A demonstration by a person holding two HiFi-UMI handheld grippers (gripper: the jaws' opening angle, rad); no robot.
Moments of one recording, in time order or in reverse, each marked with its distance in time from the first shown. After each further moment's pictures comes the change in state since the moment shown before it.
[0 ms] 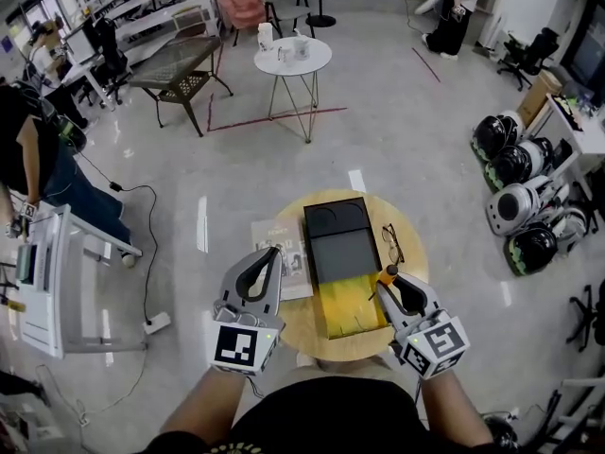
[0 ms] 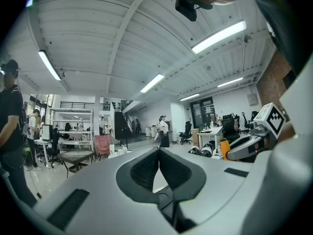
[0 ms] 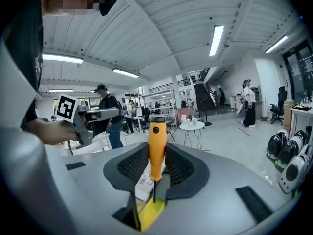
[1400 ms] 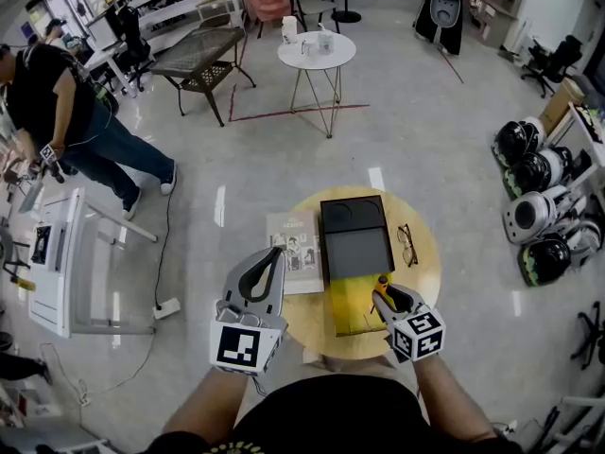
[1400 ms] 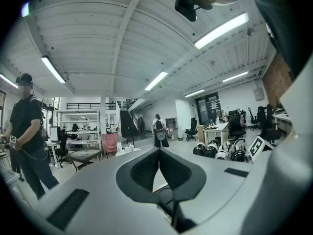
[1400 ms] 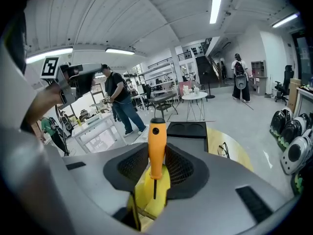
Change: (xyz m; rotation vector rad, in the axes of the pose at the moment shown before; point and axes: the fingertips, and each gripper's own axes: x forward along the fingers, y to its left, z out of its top) left arm -0.015 0.006 -0.003 0.011 0.031 0.074; right arm 0.042 -0.022 -0.129 0.084 0.279 0.034
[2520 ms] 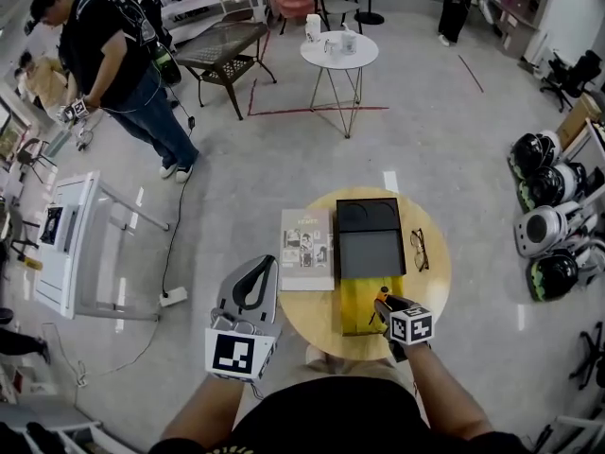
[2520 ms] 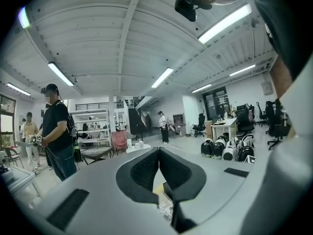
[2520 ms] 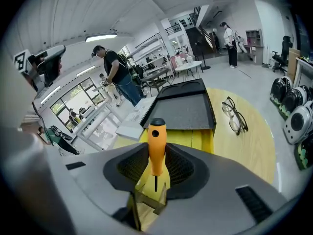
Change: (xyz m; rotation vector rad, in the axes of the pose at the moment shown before) left arm -0.037 0.018 -0.011 0.006 0.054 0.107; right arm 0.060 -0.029 -0.112 0.183 0.253 0.022
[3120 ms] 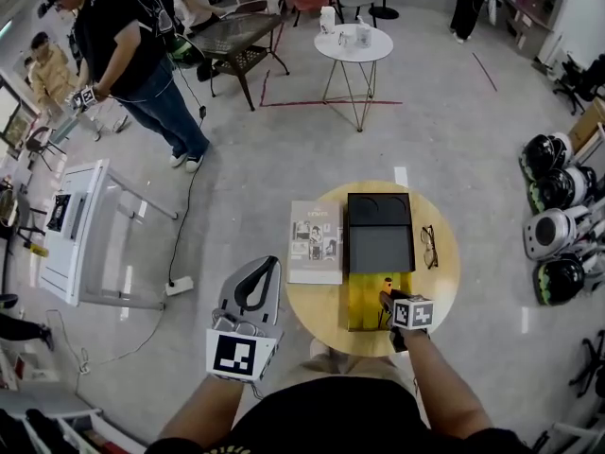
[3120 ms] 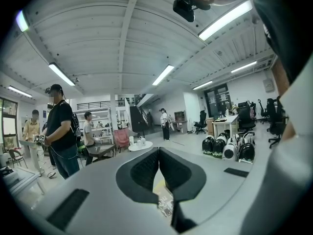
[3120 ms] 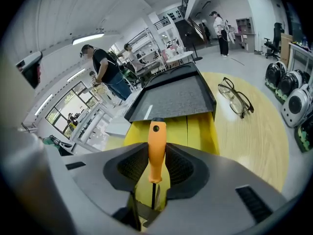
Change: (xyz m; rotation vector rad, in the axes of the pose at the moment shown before) left arm -0.015 0.004 -0.010 -0.009 0.024 0.016; right arm 0.038 -0.023 -0.015 0.120 0.052 -0.039
